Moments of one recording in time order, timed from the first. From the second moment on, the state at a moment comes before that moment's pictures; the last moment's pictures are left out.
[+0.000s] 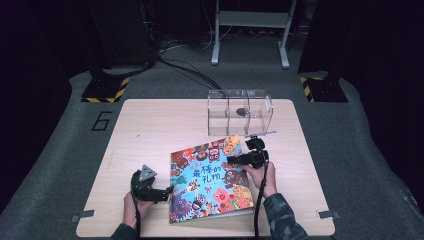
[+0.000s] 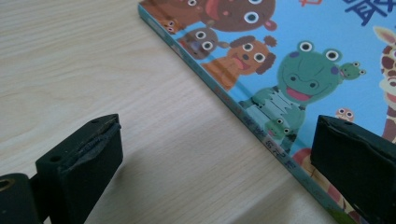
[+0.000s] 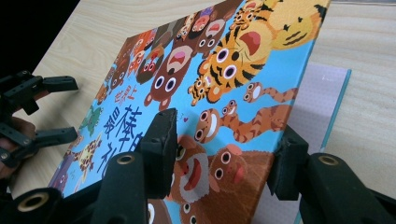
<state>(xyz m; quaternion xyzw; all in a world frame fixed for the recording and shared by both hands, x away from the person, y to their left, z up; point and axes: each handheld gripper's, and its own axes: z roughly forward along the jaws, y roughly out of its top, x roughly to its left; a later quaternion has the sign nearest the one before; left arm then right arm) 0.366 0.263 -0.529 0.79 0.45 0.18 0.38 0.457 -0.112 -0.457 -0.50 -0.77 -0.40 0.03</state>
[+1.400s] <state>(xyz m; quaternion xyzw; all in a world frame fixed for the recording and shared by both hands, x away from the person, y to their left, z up) 0.372 0.270 -0.531 0.80 0.44 0.15 0.39 0.484 -0.104 -0.437 -0.47 -0.78 -0.42 0.02</state>
